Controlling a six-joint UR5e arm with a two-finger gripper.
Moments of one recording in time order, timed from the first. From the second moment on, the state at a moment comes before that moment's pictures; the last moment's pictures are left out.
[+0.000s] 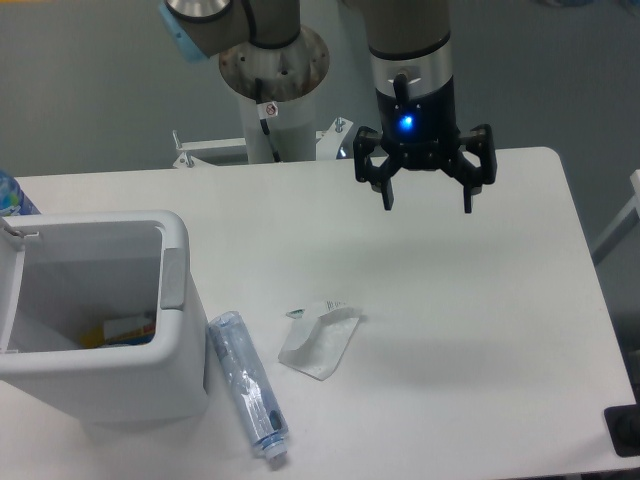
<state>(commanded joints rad) 2.53 -1.66 -1.51 -1.15 1.59 0.83</state>
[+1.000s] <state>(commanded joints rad) 2.52 -1.71 -1.55 -1.15 1.57 0.83</state>
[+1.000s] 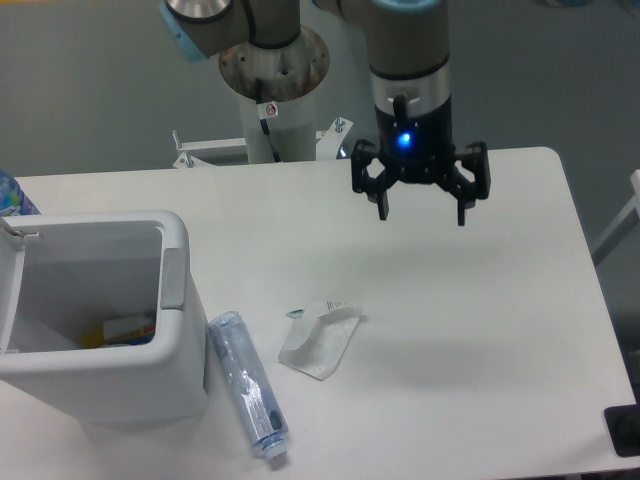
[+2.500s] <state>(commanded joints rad) 2.38 -1.96 -1.75 -0.96 1.40 0.73</state>
